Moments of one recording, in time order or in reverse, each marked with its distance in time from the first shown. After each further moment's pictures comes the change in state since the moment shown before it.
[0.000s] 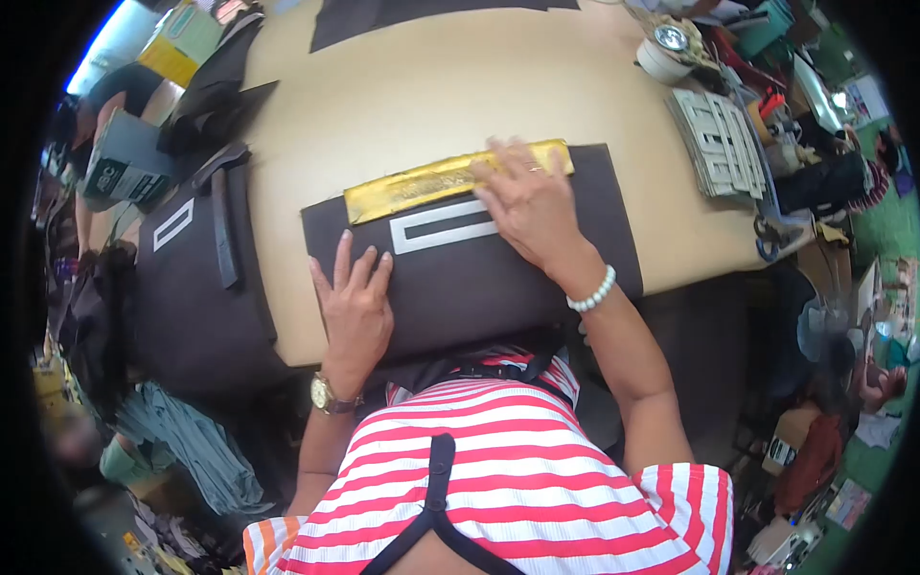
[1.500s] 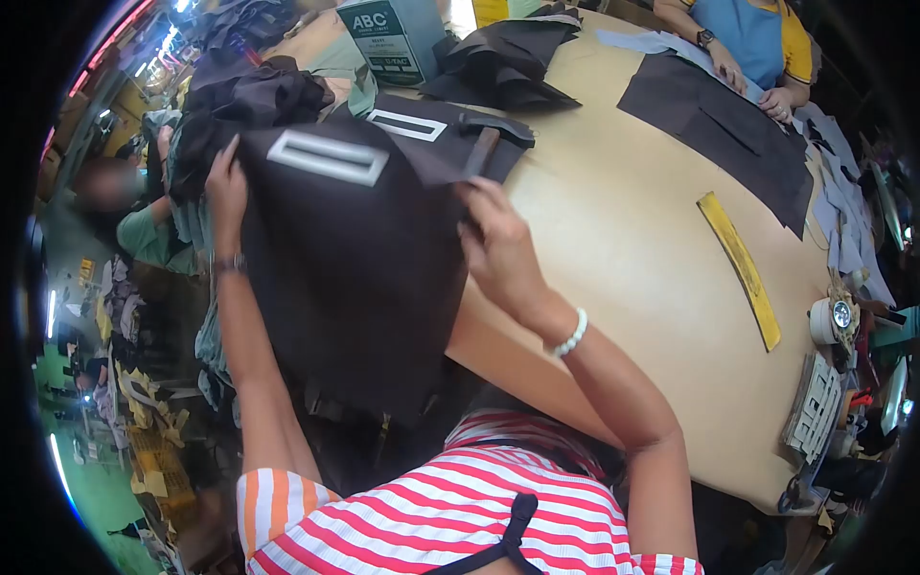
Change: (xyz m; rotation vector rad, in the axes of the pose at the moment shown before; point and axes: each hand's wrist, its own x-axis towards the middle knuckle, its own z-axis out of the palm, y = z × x) left_hand -0.157 -0.345 -0.187 0.297 0.750 -0.724; right_hand 0.102 -0.257 0.031 1.160 -0.129 -0.425
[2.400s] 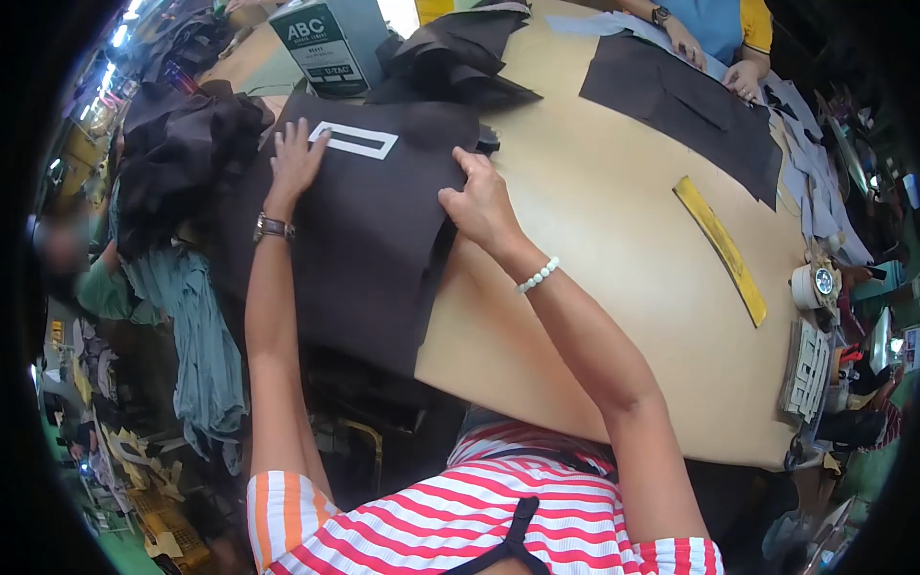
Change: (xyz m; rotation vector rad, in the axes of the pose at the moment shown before) left_hand 0.007 0.050 0.194 0.061 -0.585 -0.162; right_hand 0.060 0.072 0.019 -0.018 0.006 0.389
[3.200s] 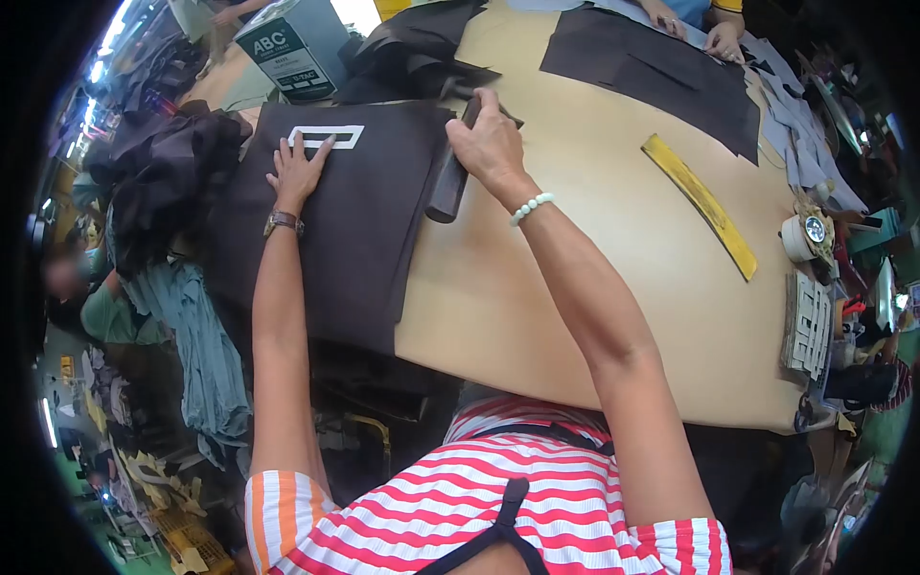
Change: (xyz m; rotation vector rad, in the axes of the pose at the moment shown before) left_hand -0.028 0.036 0.022 0.047 -0.050 -0.110; right_hand 0.020 -0.002 -0.051 -0.176 0.232 0.182
